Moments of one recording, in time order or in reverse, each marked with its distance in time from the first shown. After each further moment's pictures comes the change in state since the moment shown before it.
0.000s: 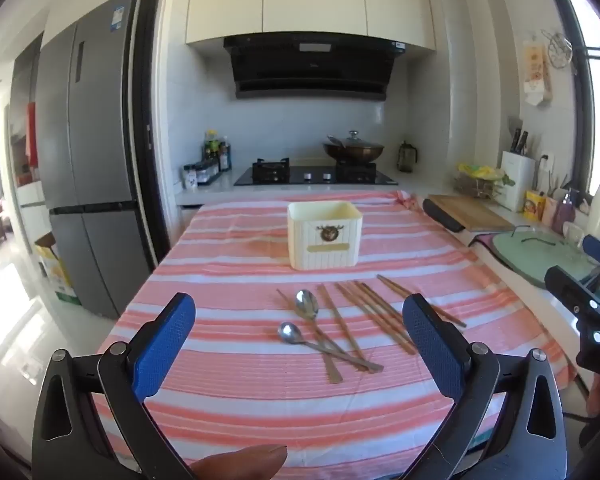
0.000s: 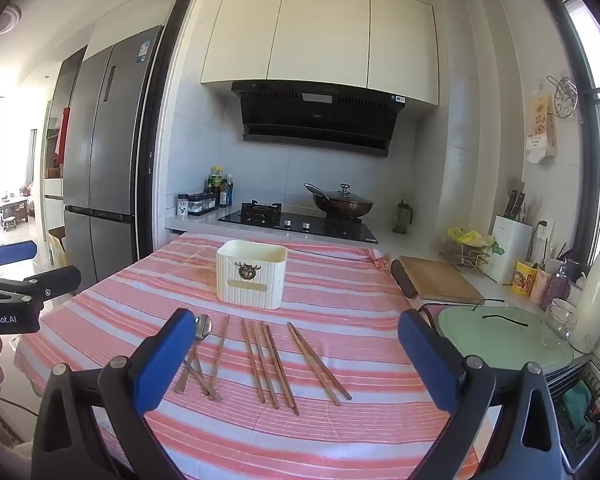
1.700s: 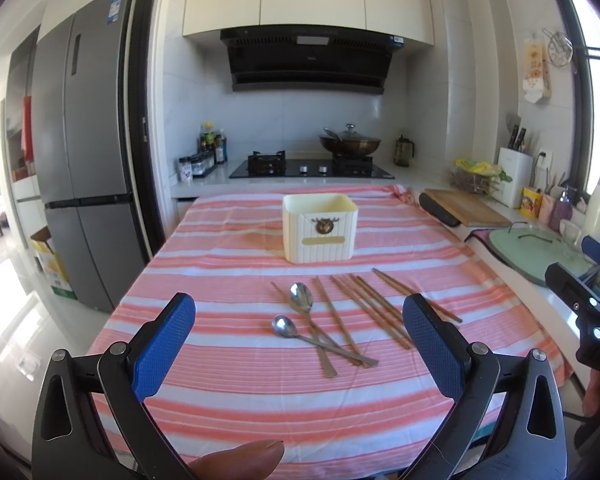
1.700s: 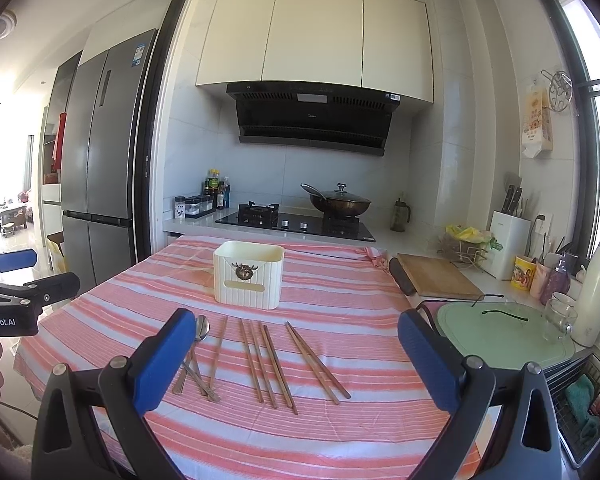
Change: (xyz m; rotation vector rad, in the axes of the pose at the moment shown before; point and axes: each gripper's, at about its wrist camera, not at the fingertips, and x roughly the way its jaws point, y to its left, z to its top) left arm 0.002 -0.004 -0.003 -0.013 0.029 -0.005; right arm -0.001 -0.005 -0.003 0.018 0.001 -0.005
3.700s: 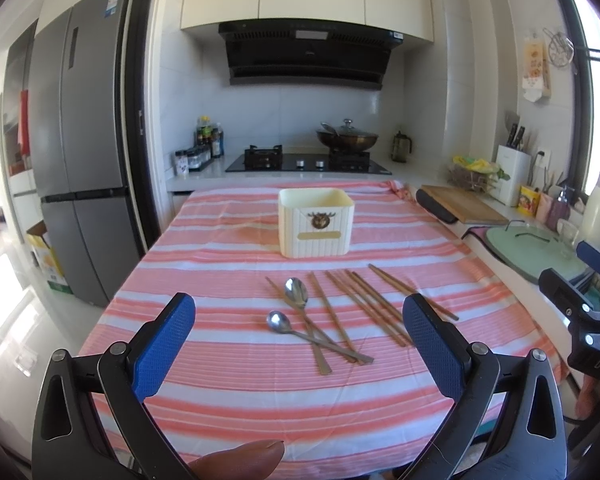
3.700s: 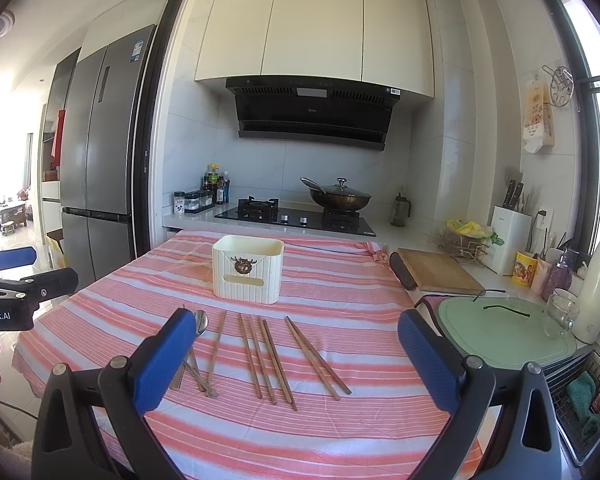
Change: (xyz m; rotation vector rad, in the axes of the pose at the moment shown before) left arm 0.003 -0.009 -0.006 0.001 0.017 -0.009; right arm 0.004 -0.001 -0.006 0.002 0.012 0.000
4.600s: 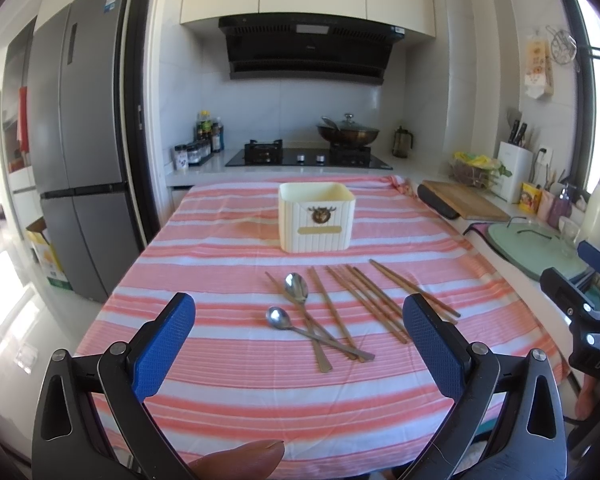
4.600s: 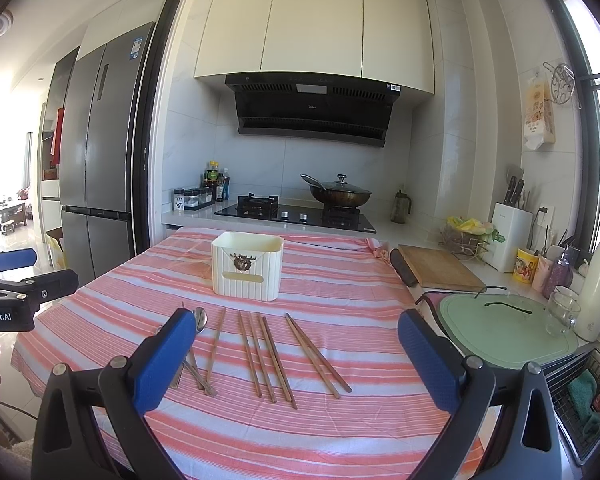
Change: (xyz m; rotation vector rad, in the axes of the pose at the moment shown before) left arm 0.006 0.001 -0.002 -0.008 0.019 -0.003; right arm 0.000 0.002 -0.002 0.002 0.004 0.001
